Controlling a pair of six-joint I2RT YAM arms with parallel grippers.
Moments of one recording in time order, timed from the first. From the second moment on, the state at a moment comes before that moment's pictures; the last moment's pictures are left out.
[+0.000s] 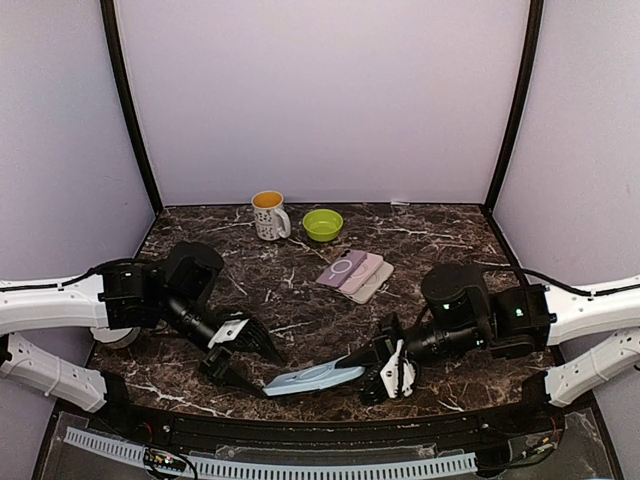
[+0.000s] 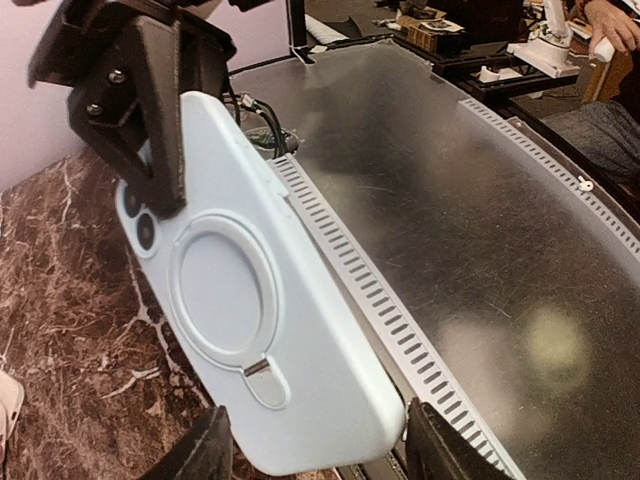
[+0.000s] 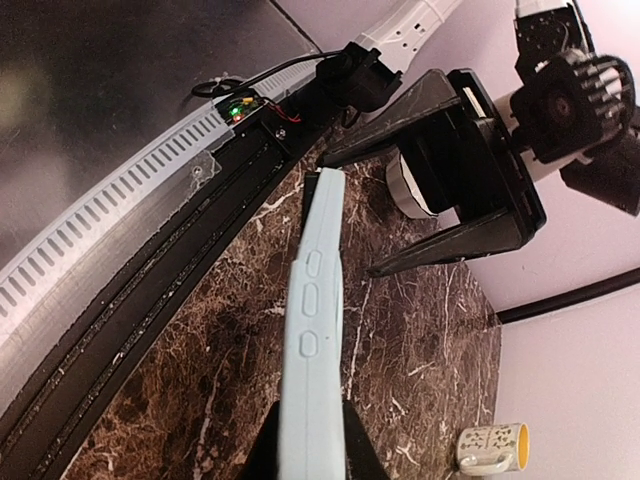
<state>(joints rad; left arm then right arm) -1.00 1.14 0.80 -0.43 0.85 0.65 1.33 1.15 0.82 -0.17 -0.27 -1.03</state>
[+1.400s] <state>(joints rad) -0.74 0.74 0.59 0.13 0.61 -0.04 1.22 1.08 0.82 0.23 0.01 0.10</state>
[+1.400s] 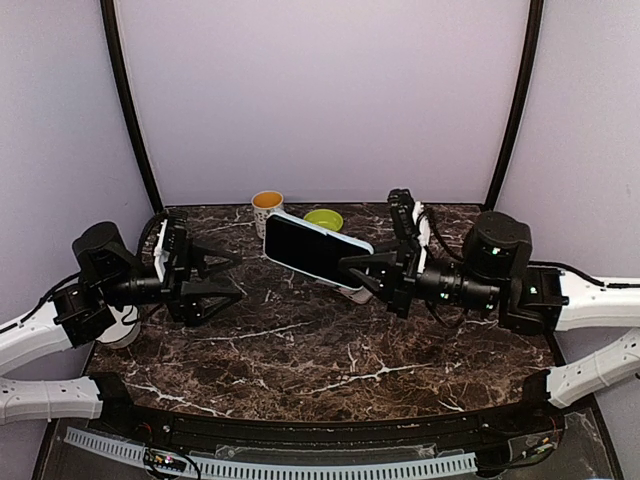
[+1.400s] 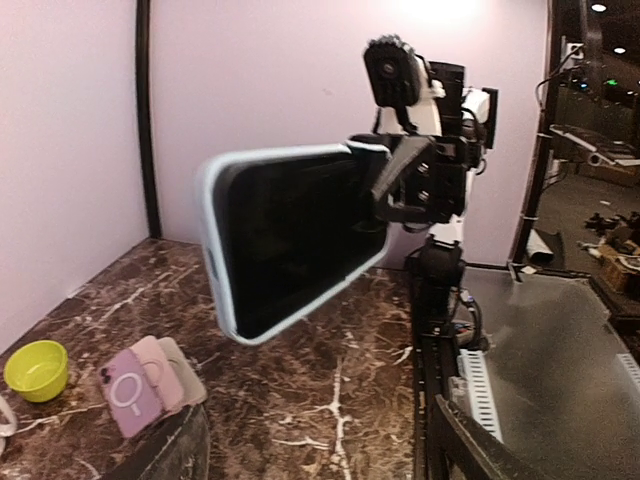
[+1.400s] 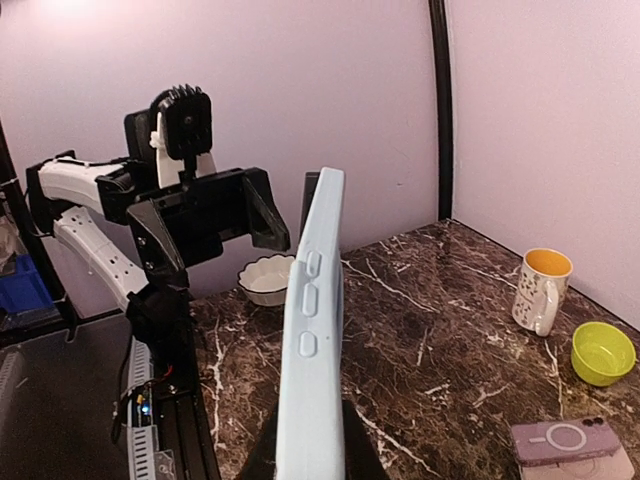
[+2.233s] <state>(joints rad) -0.74 0.79 0.62 0.32 0.97 -0.13 1.11 1.24 1.00 0.21 -0.62 0.25</state>
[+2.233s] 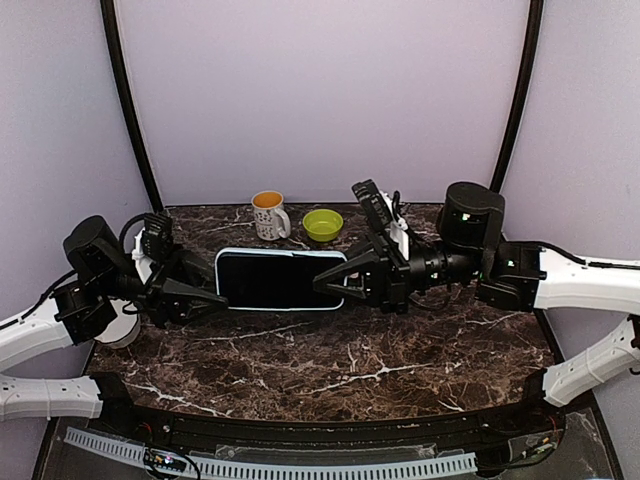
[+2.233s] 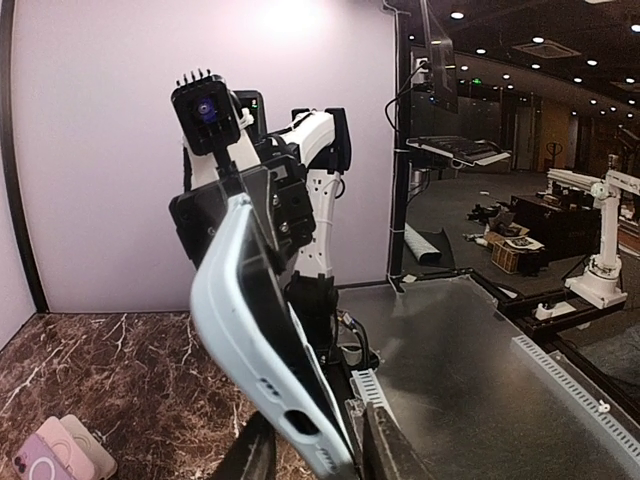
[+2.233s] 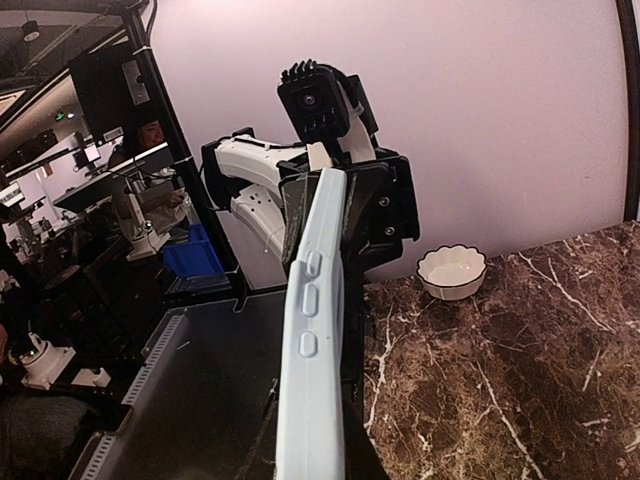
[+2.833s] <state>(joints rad) -0.75 0.78 0.61 0.33 1.01 -0.15 1.09 1.24 1.02 0.22 -0.68 0.27</state>
